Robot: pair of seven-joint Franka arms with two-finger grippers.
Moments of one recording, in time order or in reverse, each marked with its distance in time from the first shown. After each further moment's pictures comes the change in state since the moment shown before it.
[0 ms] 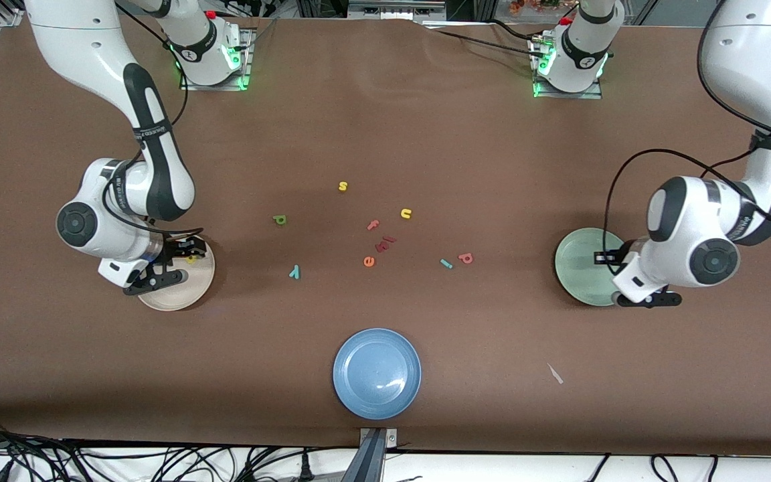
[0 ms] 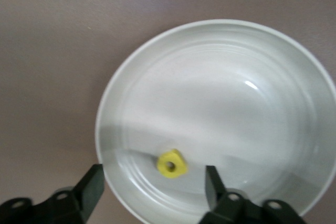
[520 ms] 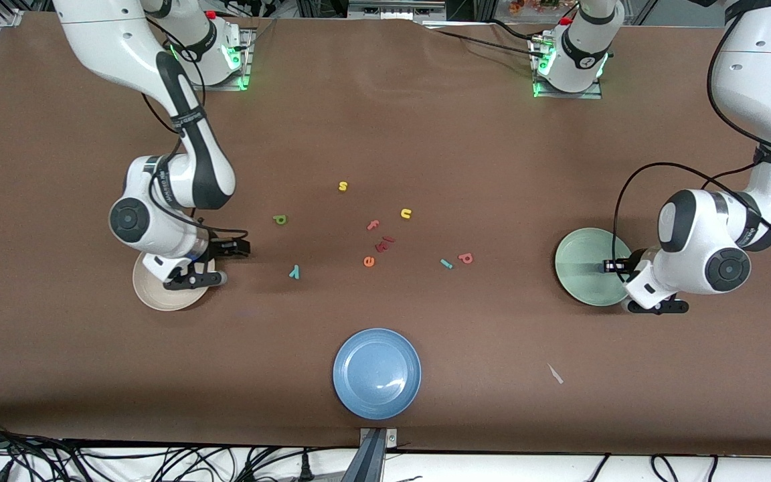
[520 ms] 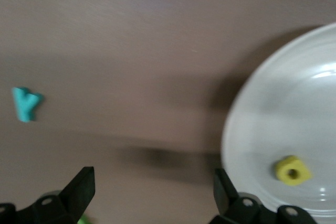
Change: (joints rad) left arm 0.040 0.060 -0.011 0.002 0.000 0.091 0.042; right arm 0.044 -0.005 0.120 0.037 0.002 0.010 0.329
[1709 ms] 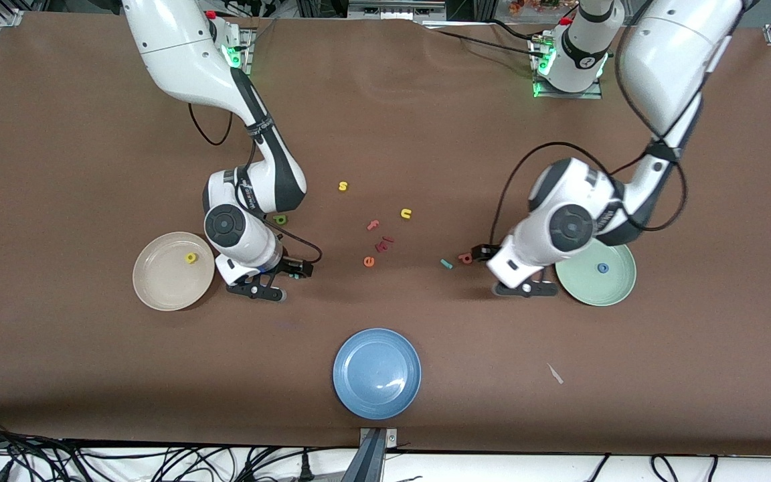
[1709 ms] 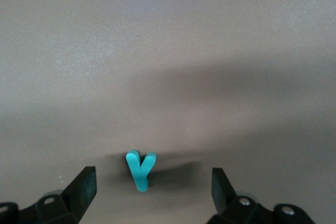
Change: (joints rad) left arm -0.250 0.012 -0.238 0.025 0.000 0.121 -0.457; right arm 0.152 0.191 0.009 0.202 0.000 0.074 0.450
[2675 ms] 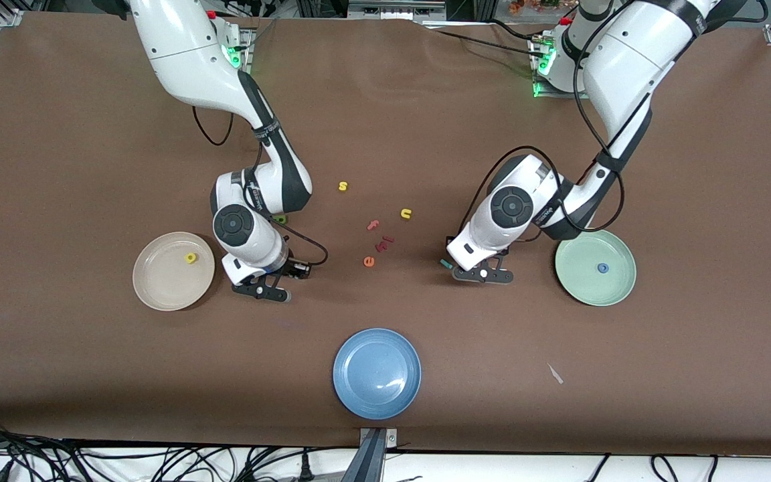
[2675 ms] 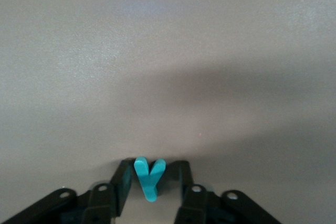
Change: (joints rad) left arm -0.071 0.057 0.003 -0.076 0.138 0.186 -0.078; right arm 0.013 0.023 0.000 0.009 0.000 0.030 0.025
